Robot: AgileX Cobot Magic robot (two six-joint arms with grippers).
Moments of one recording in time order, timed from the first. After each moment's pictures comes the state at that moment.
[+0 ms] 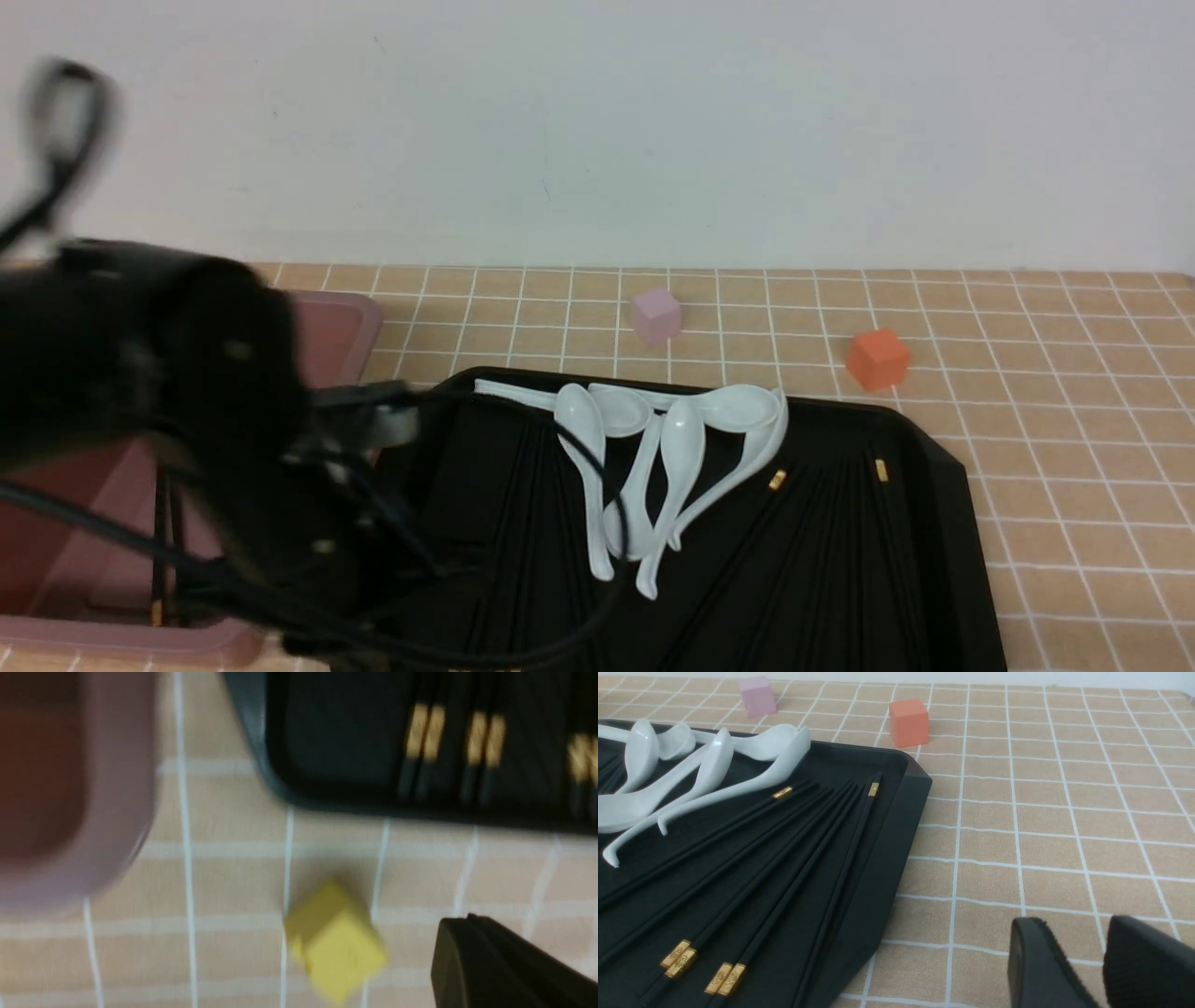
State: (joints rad) right arm 0.09 -0.01 0.02 -0.02 0.37 0.09; left arm -0.54 1.53 -1.01 -0.10 0.97 -0.52
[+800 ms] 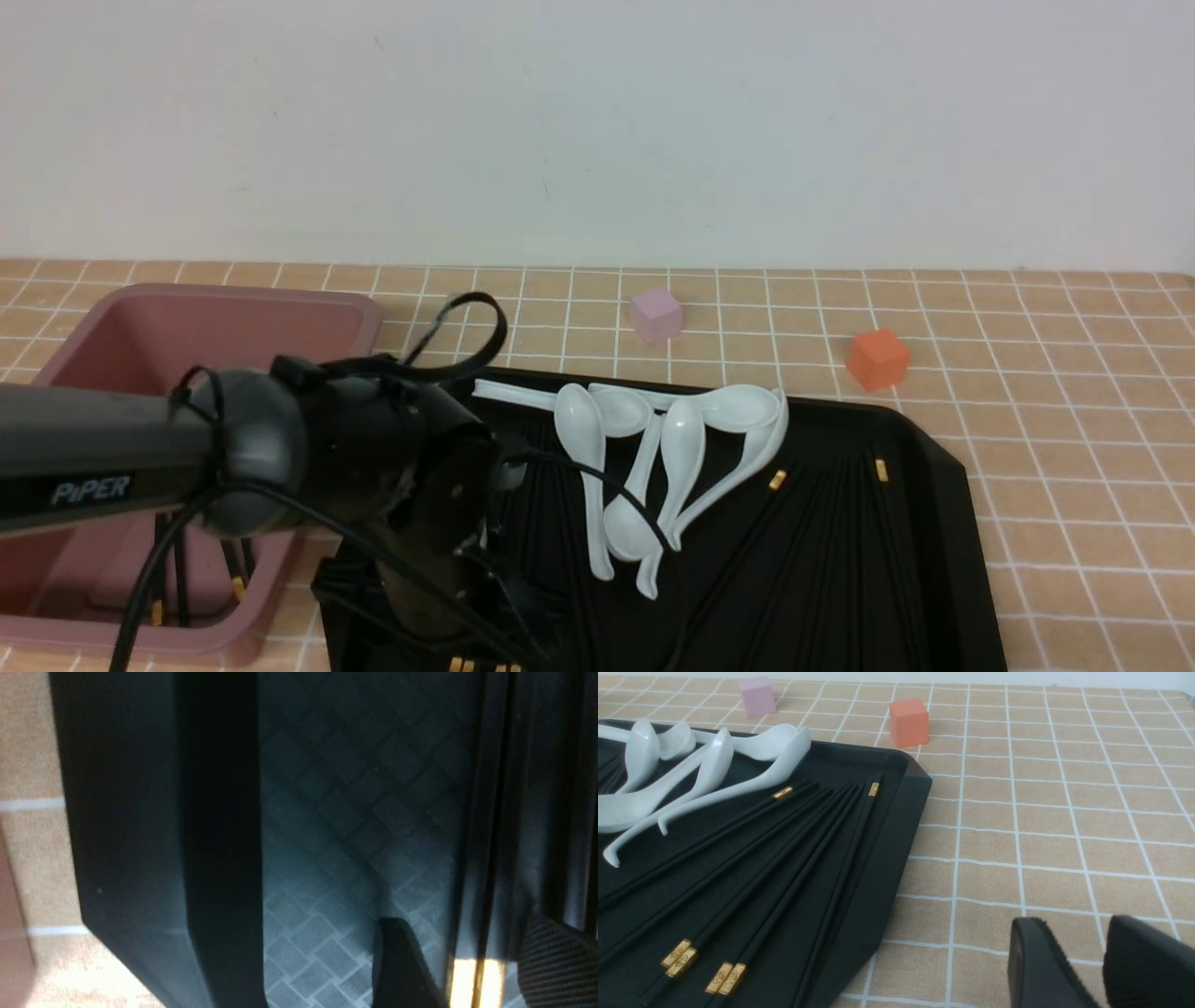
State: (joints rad) right arm 0.09 -0.01 0.02 -0.02 0.37 0.09; left arm -0.63 1.82 -1.03 0.15 0.69 -0.63
